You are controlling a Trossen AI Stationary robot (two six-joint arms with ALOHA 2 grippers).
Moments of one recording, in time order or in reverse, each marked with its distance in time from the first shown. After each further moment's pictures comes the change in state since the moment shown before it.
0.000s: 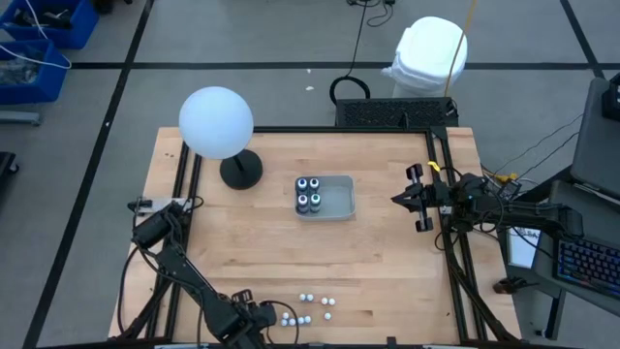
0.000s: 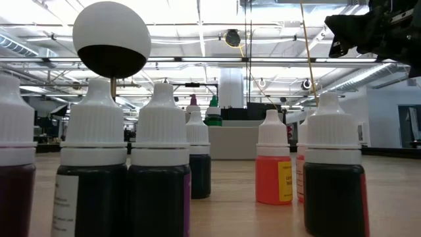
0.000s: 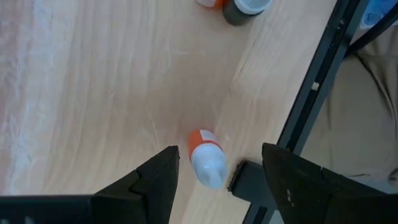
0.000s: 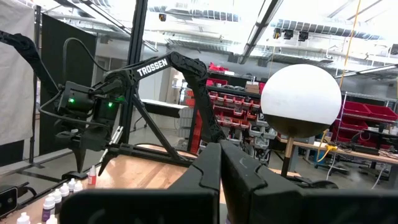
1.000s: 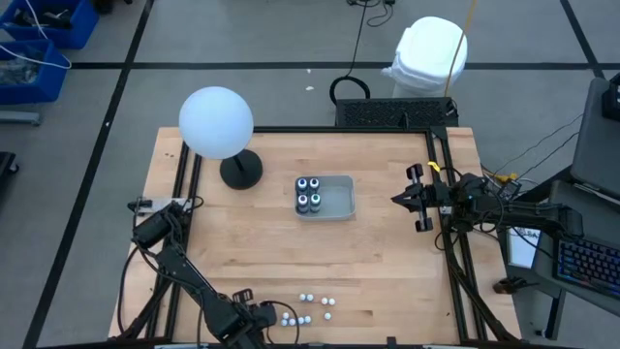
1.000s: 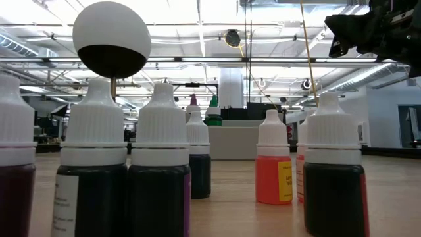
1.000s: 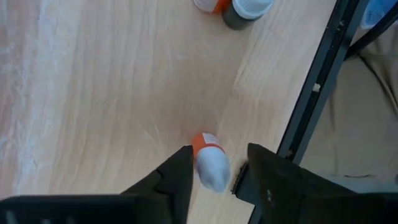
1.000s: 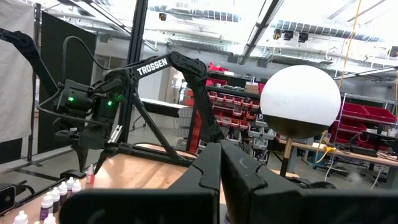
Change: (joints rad) left arm 0.000 0.000 0.000 -0.002 -0.011 0.022; right arm 0.000 0.000 0.000 0.000 0.000 -0.011
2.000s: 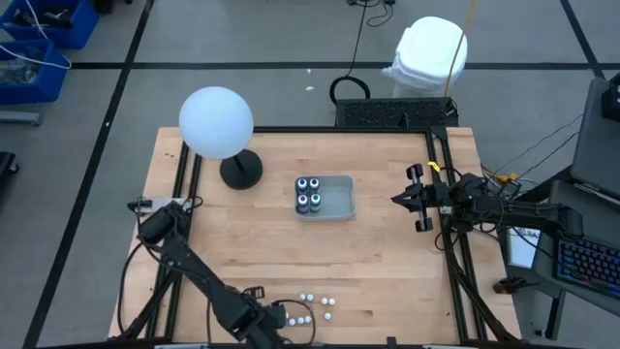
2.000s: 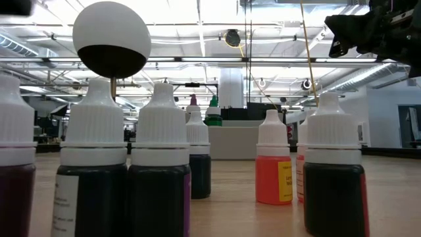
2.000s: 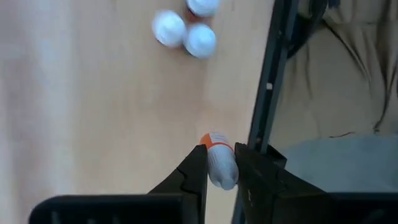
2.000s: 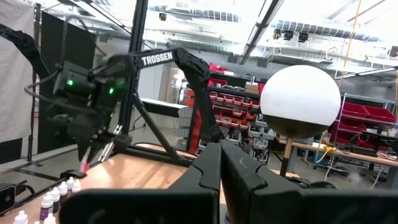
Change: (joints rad) left arm 0.086 -0.001 0.151 -0.132 0.125 0.258; right arm 0.000 0.000 0.000 0.000 0.000 0.000
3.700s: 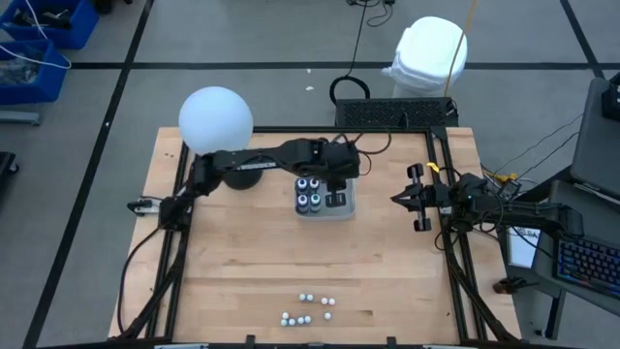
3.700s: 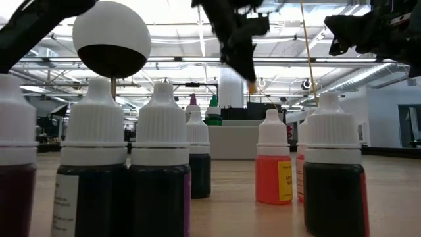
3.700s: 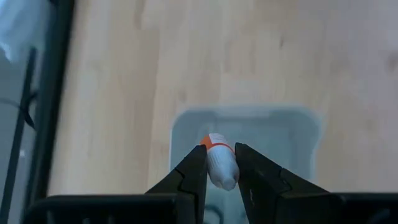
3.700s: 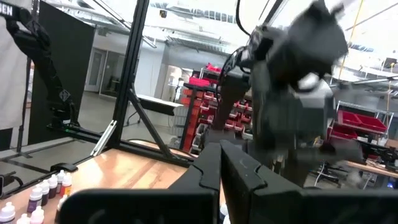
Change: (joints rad) left arm 0.889 0.149 0.511 -0.009 -0.176 1.045; right arm 0.000 0.010 0.000 0.009 0.004 -0.060
